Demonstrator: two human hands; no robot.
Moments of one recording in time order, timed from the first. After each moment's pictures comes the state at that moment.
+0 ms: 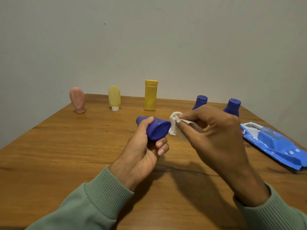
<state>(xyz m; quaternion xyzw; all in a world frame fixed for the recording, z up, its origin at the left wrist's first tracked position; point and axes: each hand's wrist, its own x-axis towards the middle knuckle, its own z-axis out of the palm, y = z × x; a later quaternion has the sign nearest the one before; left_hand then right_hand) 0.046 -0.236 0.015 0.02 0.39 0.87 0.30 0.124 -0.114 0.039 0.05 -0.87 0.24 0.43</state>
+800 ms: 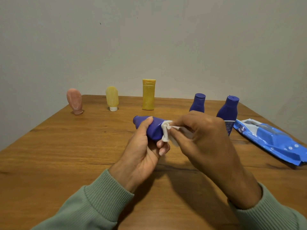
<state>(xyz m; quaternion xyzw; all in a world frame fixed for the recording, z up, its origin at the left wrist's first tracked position) 0.043 -0.233 0.009 0.03 0.38 0.87 0.30 0.124 -0.125 0.035 0.04 -0.91 0.21 0.36</state>
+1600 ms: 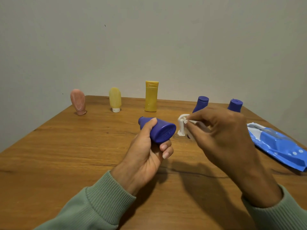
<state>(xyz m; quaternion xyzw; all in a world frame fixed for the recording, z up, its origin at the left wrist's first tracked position) 0.046 -0.233 0.012 0.04 0.37 0.88 0.29 0.128 -0.107 0.048 0.02 -0.90 0.19 0.40</state>
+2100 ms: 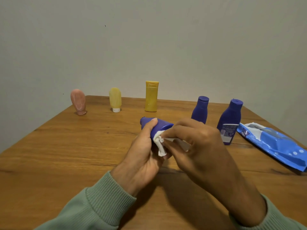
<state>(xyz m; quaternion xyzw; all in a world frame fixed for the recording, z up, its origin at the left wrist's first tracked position) 0.044 -0.238 0.010 0.01 0.31 0.87 0.38 0.129 -0.139 0.035 0.11 -0.91 0.19 0.34</state>
